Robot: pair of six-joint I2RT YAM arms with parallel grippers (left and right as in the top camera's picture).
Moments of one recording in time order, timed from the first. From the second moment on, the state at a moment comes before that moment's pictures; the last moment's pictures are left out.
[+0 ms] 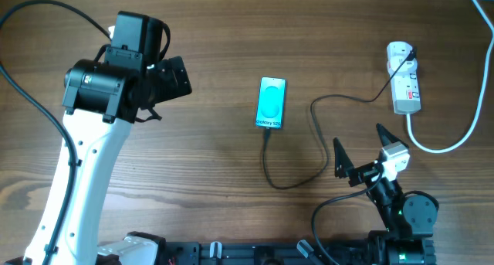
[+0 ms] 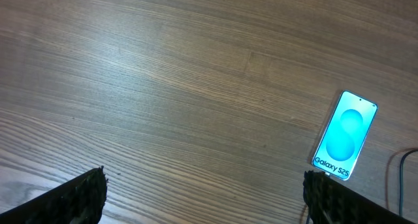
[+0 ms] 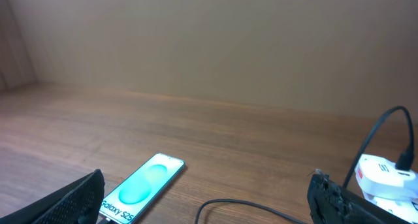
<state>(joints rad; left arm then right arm) -0.24 1.44 1.64 -1.30 -0.22 -0.48 -0.02 0.02 0.01 0.02 -0.35 0.03</state>
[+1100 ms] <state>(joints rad) -0.24 1.44 1.64 -1.30 -0.22 -0.48 -0.02 0.02 0.01 0.01 -0.24 0.01</state>
